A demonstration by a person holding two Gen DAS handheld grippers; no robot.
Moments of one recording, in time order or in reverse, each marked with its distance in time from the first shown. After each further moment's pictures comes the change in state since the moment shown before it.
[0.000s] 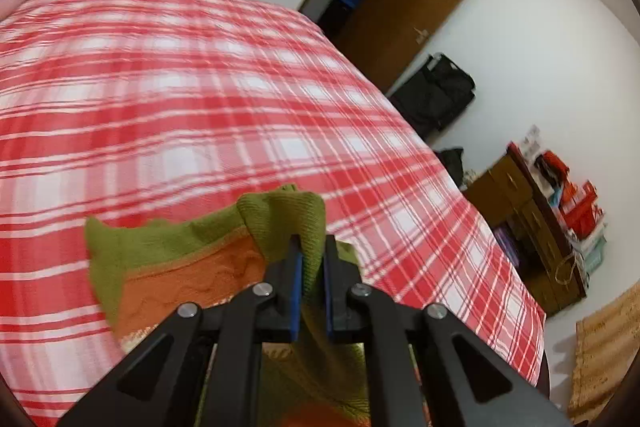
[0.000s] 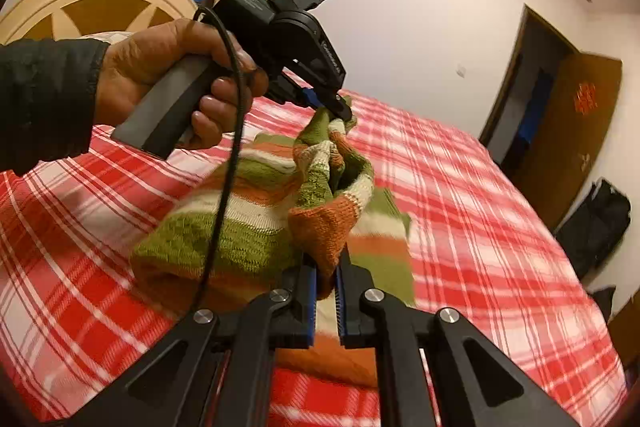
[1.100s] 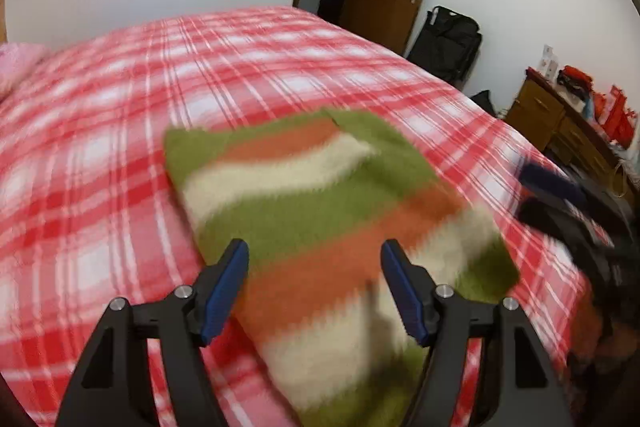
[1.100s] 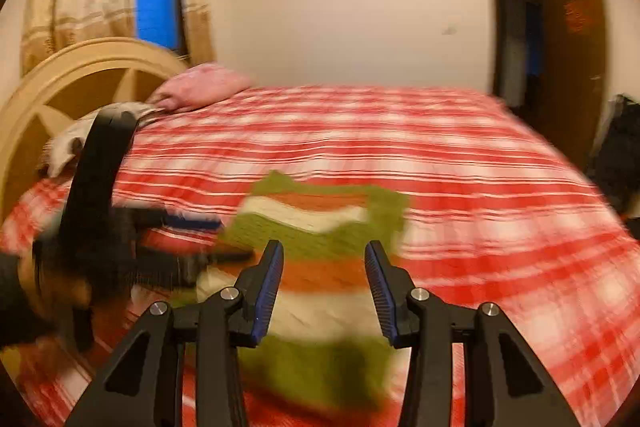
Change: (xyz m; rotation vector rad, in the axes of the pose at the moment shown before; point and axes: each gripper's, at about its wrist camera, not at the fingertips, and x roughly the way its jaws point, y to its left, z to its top) left arm -0.030 -0.028 -0.120 0.230 0.003 0.213; right arm 0.015 -0.069 0.039 0.286 0.013 0.230
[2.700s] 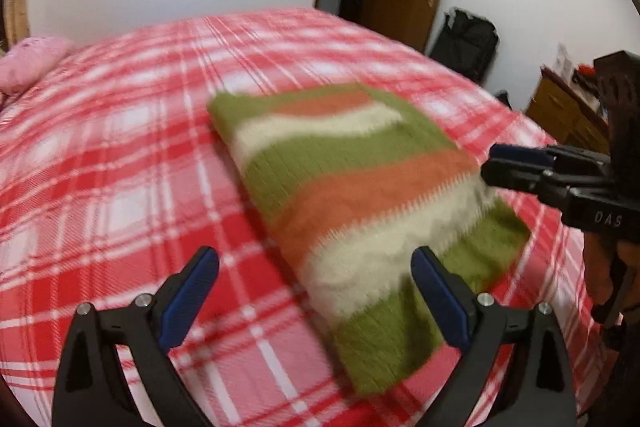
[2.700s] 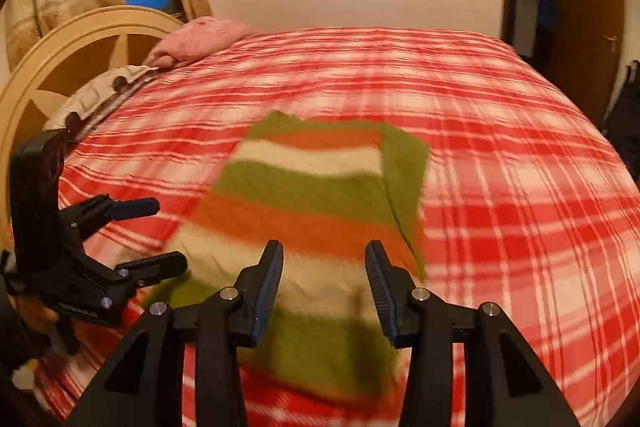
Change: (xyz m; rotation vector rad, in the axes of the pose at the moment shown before) left arm -0.026 0.019 -0.032 -0.026 -0.065 0.104; right arm 0.027 -0.023 -0.012 0.020 0.197 -0.008
